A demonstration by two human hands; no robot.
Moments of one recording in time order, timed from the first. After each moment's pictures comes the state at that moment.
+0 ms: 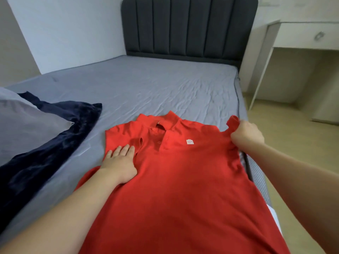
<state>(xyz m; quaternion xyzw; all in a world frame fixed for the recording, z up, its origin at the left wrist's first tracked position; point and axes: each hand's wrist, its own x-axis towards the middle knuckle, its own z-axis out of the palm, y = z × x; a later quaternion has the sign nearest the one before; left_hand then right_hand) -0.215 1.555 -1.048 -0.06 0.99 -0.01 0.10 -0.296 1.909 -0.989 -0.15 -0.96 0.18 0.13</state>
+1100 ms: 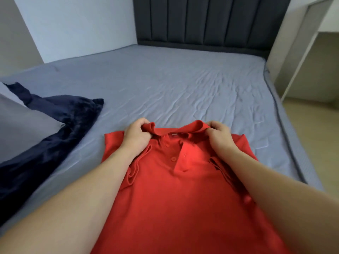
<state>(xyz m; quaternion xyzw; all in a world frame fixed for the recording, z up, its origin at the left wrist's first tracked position) -0.373 1.537 -1.058 -0.07 0.86 0.47 -0.18 -0.408 1.780 -1.051 0.02 -0.81 0.59 0.05</state>
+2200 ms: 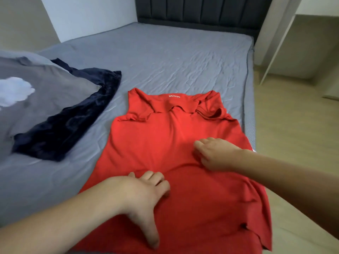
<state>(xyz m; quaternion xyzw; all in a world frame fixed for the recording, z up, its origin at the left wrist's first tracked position) 0.039 1.627 -0.957 0.19 0.91 -0.06 0.37 -0.083 1.831 -0.992 0.34 -0.93 -0.09 -0.09</state>
